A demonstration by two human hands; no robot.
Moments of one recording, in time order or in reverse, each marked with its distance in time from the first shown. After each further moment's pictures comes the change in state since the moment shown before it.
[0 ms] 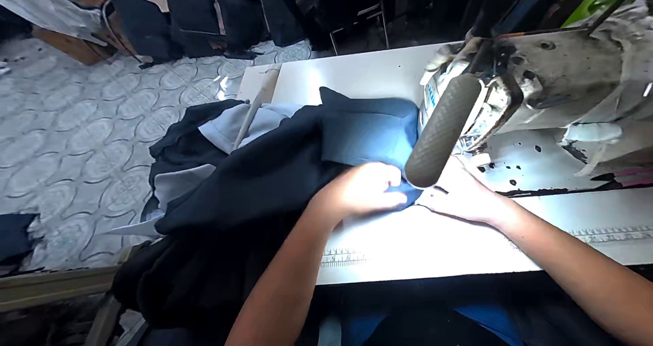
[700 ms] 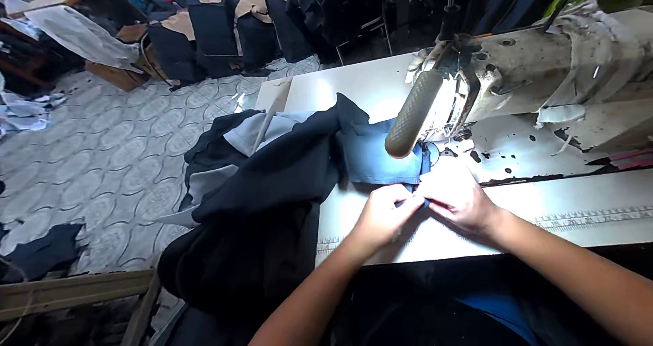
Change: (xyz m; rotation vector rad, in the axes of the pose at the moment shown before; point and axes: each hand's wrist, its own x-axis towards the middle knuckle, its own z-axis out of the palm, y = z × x) left_hand -0.023 0.037 0.076 -0.406 0.547 0.062; right_hand -0.028 -0.017 0.028 -0.199 0.428 -0.266
